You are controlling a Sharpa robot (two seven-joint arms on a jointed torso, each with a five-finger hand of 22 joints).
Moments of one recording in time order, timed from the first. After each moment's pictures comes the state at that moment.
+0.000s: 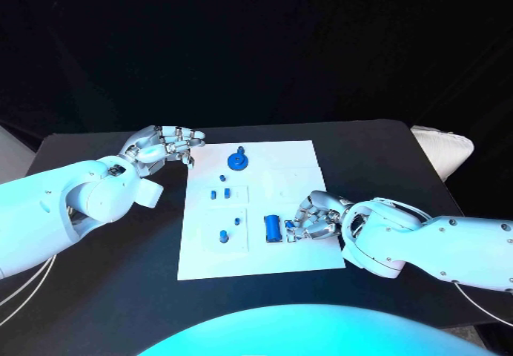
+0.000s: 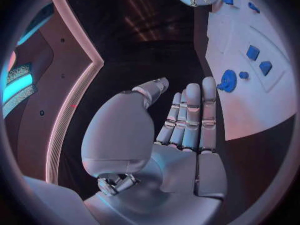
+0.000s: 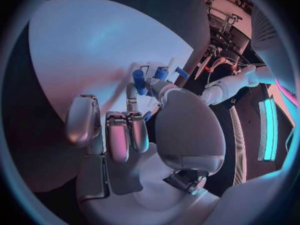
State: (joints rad) left arm 1.17 -0.85 -0.05 1.41 -0.19 -0.09 0.29; left_hand 1.31 -0.18 0.51 0.04 0.20 0.77 0.20 0.31 0.27 0.79 0.16 0.55 0.15 0.98 0.08 1.18 0.47 0.18 0.91 0.18 0.97 0.67; right arm 1.06 -1.01 -0.20 1.86 -1.20 -0.44 -0.47; right_hand 1.16 -0.22 0.48 0.20 0.33 1.06 0.05 0.44 0.45 1.46 -0.01 1.51 1.31 1.47 -0.08 1.55 1.31 0.08 1.47 0.03 1.12 1.31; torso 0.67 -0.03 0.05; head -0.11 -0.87
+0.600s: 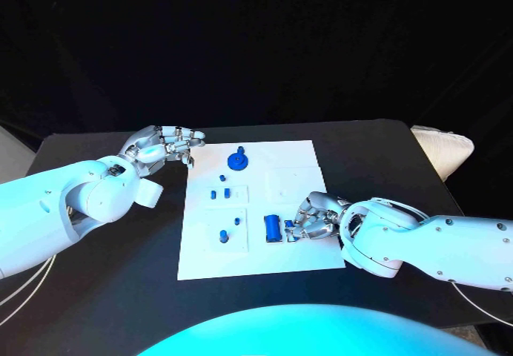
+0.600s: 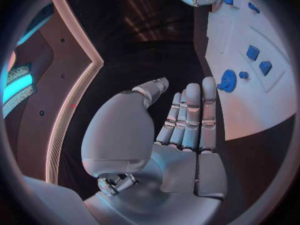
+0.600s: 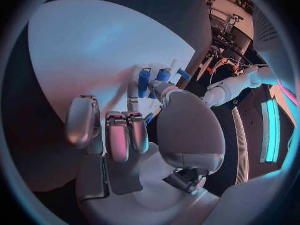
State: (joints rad) left arm 1.17 -0.85 -0.05 1.41 -0.19 -0.09 0.28; left_hand 1.31 -0.18 0.51 0.04 0.20 0.77 0.20 0.31 0.27 0.79 0.16 0.55 0.15 0.98 0.08 1.18 0.47 0.18 0.91 0.18 0.97 0.67; right arm 1.06 -0.99 -0.20 1.86 -1.21 -0.42 -0.50; right_hand 1.11 -0.22 0.44 0.25 0.32 1.08 0.04 0.44 0.44 1.46 -0.02 1.54 1.31 1.47 -0.08 1.56 1.31 0.08 1.47 0.03 1.14 1.31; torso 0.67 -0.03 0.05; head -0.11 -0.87
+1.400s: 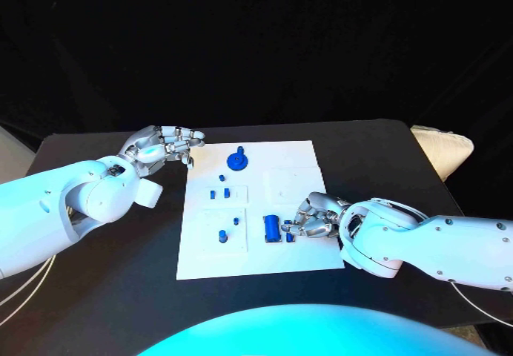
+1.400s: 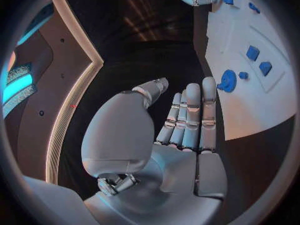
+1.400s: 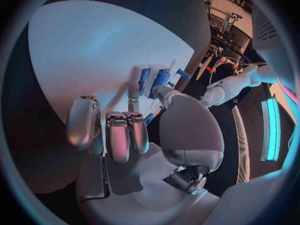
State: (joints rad) left arm 1.17 -0.85 -0.05 1.41 -0.19 -0.09 0.28; left_hand 1.31 -0.18 0.51 0.05 0.20 0.76 0.20 0.31 0.27 0.78 0.16 0.55 0.15 0.98 0.08 1.18 0.47 0.18 0.91 0.18 0.97 0.67; right arm 1.06 -1.00 -0.20 1.86 -1.19 -0.43 -0.49; right_hand 1.00 -0.20 0.36 0.29 0.34 1.09 0.04 0.45 0.45 1.46 -0.02 1.55 1.31 1.47 -0.08 1.56 1.31 0.08 1.47 0.03 1.15 1.31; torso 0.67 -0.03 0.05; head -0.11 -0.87
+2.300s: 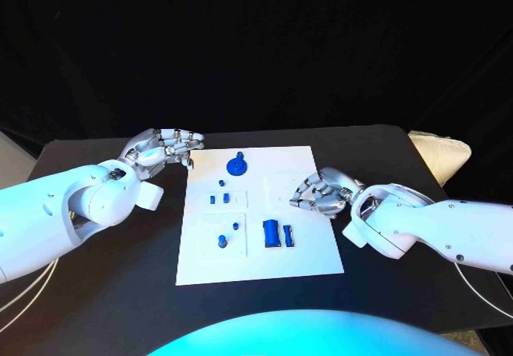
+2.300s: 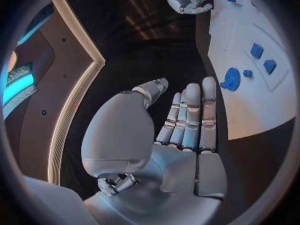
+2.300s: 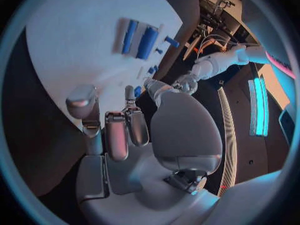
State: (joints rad) left arm 1.17 -0.84 -0.05 1.40 -0.18 -0.10 0.32; left_hand 1.32 -0.18 0.51 0.06 0.20 0.76 0.20 0.33 0.27 0.79 0.15 0.58 0.15 0.97 0.08 1.19 0.46 0.18 0.91 0.18 0.96 0.67; right arm 1.12 -1.03 -0.19 1.78 -0.95 -0.54 -0.15; right_hand 1.20 -0.20 0.36 0.22 0.26 0.97 0.11 0.37 0.41 1.46 0.02 1.34 1.31 1.47 -0.05 1.48 1.31 0.11 1.40 0.06 0.77 1.31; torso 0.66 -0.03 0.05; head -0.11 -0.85
